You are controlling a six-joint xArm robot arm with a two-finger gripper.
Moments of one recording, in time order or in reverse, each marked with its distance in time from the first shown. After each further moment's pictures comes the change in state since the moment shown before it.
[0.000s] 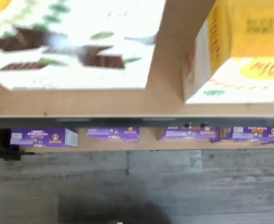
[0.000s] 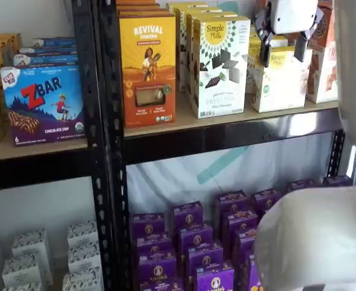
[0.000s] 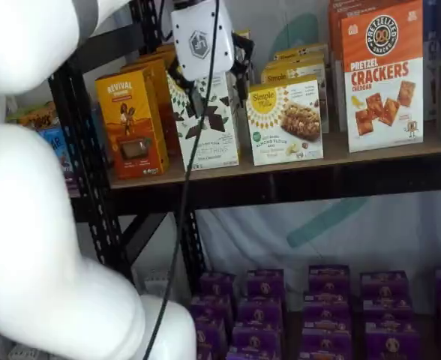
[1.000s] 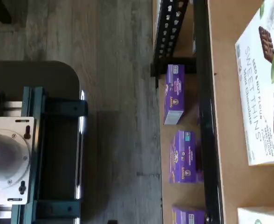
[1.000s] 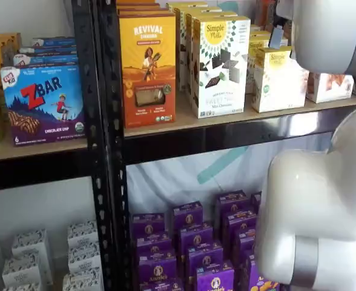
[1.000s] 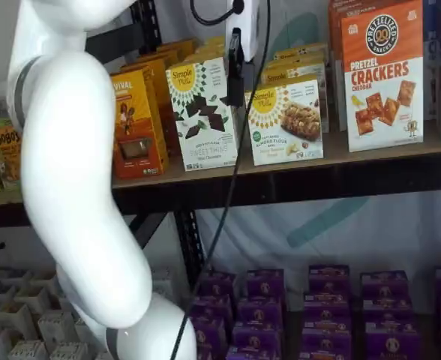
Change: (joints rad) arm -0.263 0.358 -0.327 0.249 0.238 -1.760
